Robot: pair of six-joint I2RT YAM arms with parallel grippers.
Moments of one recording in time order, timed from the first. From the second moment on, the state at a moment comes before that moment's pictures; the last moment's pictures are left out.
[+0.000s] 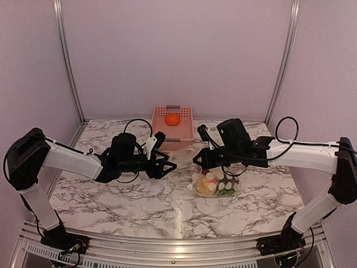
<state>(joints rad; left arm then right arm) -0.78 1.71 0.83 0.54 0.35 -0.13 0.79 1.48 1.01 -0.19 -0.17 0.42</state>
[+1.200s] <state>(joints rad) -0.95 2.12 1.05 0.78 0.47 0.13 0.81 1.46 0.99 -0.22 -0.18 0.44</state>
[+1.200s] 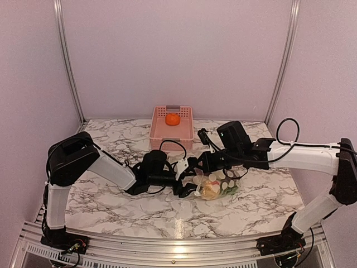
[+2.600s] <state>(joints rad) -1.01 2.25 1.16 0.68 0.25 0.41 0.81 1.45 0.92 -0.26 -0.09 0.46</state>
